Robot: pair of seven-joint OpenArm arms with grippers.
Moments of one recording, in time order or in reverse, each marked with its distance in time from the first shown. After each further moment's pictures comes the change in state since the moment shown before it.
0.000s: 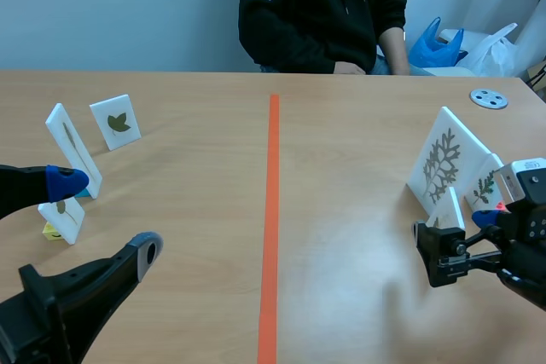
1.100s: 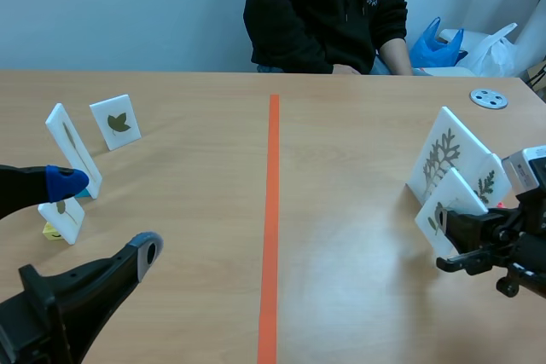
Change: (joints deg) left arm 0.0 0.0 0.0 0.0 0.0 0.0 0.0; right arm -1.7 2.0 0.2 4.1 4.8 2.1 -2.7
